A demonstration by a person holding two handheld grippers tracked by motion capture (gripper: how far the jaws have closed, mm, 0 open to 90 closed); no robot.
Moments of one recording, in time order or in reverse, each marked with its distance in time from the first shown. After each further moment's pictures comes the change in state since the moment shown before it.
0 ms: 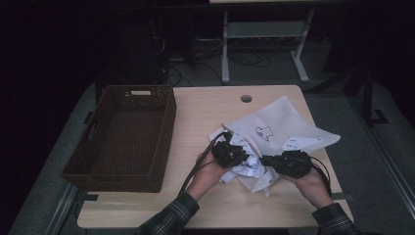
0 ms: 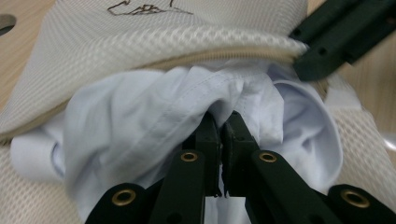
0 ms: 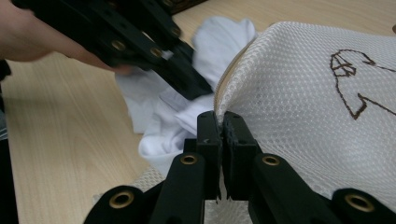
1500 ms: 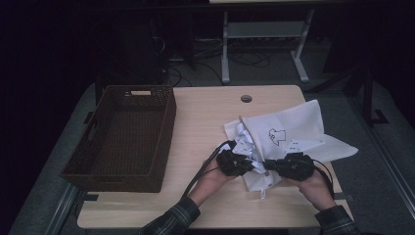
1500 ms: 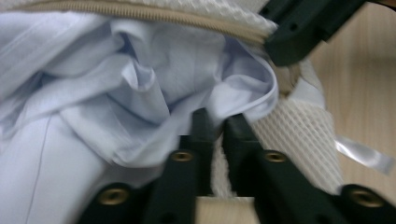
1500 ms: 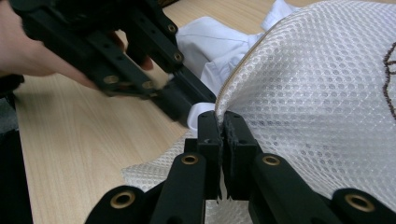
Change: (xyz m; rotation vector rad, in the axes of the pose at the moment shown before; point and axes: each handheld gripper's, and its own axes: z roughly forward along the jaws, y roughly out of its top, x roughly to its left) left arm -0.010 -0.017 0.022 -0.023 -0.107 0.008; right arm -0.006 -0.014 -0.001 0.026 0.031 0.049
